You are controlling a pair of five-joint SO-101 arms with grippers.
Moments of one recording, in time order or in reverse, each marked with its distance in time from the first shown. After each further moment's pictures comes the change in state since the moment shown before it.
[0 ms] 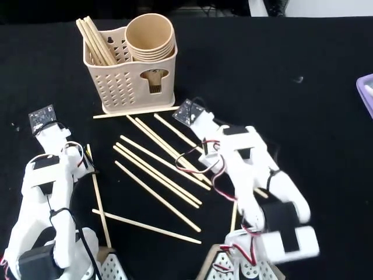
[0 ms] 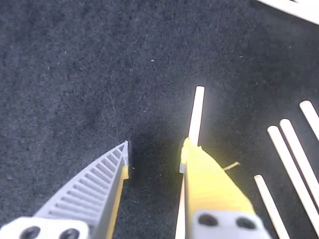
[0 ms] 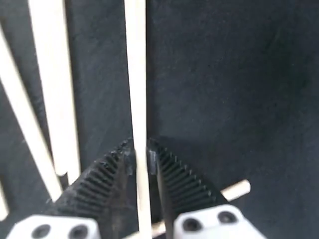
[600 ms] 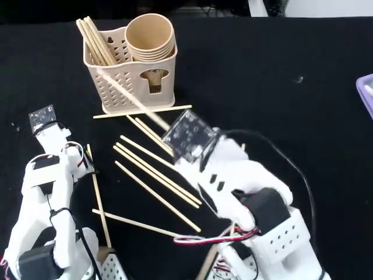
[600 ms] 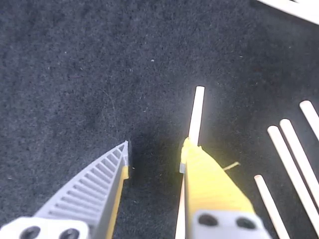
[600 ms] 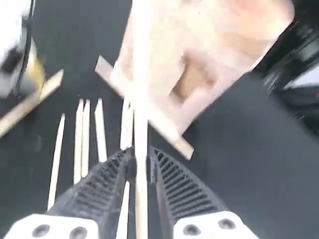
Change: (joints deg) left arm 0.0 0.0 0.0 0.0 0.0; right arm -21.0 -54.7 -3.1 7.3 -21.1
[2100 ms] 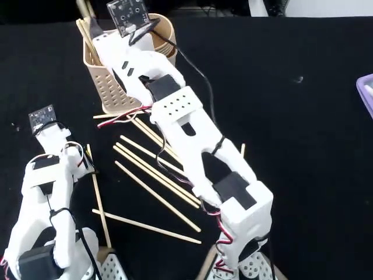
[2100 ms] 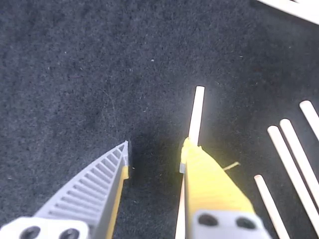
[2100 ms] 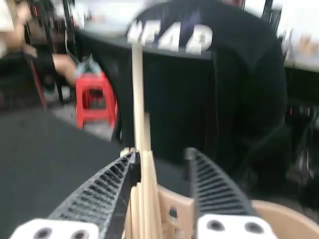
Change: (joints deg) left arm 0.0 0.0 0.0 0.0 0.0; right arm -3.2 80.6 -60.5 -37.9 -18.6
